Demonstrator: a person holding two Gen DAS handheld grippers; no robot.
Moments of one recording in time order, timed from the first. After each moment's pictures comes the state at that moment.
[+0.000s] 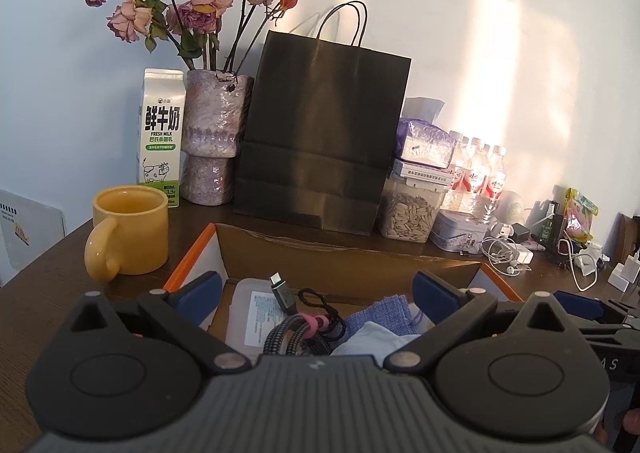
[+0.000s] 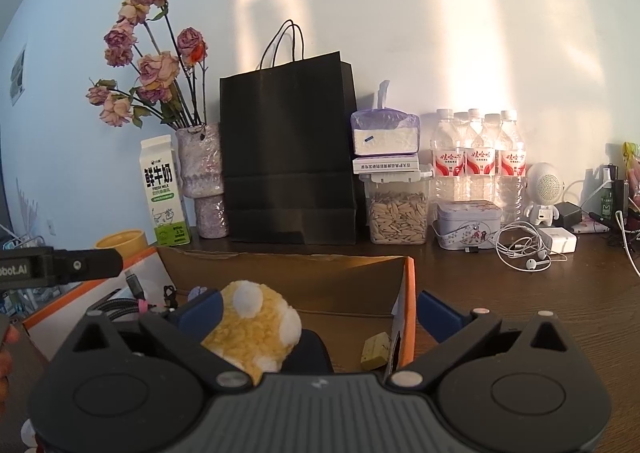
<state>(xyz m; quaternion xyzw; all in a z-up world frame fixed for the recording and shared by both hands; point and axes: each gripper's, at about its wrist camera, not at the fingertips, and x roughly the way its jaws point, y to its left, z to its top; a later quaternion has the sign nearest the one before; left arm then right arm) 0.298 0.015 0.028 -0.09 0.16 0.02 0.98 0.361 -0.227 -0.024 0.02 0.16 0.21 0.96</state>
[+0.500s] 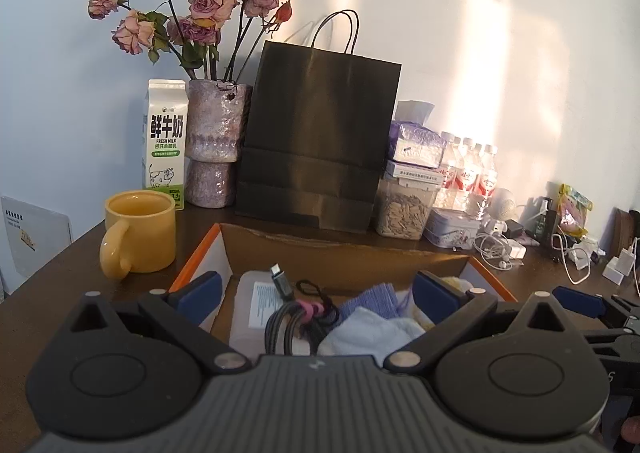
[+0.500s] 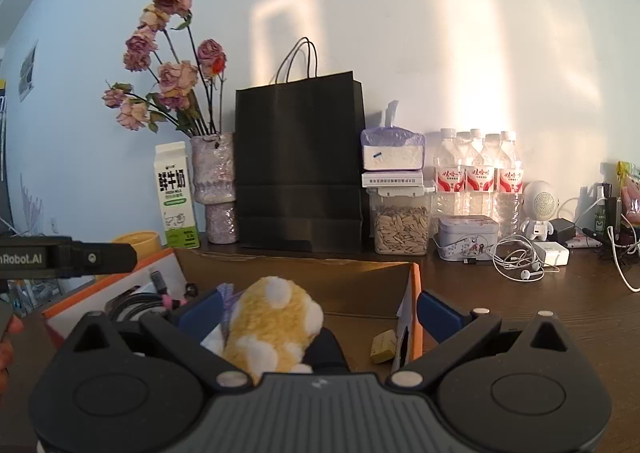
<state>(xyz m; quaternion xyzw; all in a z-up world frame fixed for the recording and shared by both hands) 0.266 0.008 0.037 -0.08 0.16 0.02 0.98 0.324 -0.223 -0.019 0.01 0.14 0.21 0.97</state>
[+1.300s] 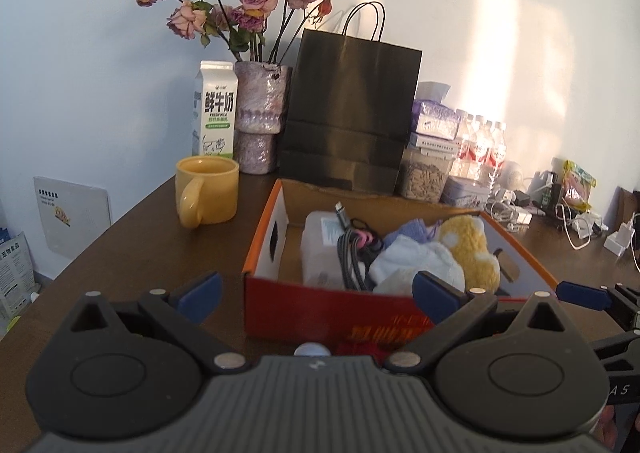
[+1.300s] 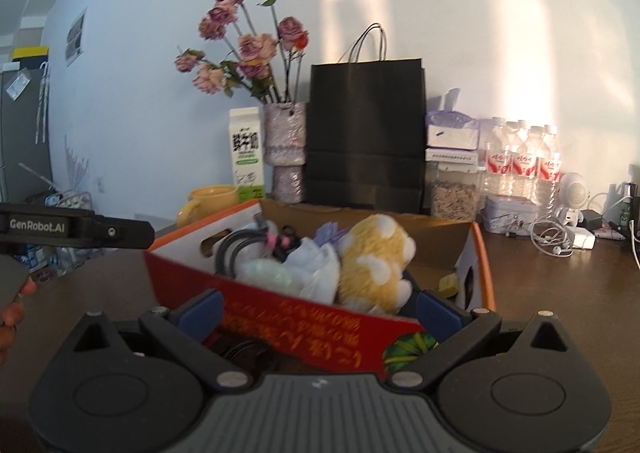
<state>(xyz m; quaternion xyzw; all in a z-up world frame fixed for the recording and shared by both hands) 0.175 0.043 0.033 -0.08 0.20 0.04 0.98 0.234 -0.196 -0.023 -0.03 0.17 0.27 0.95</state>
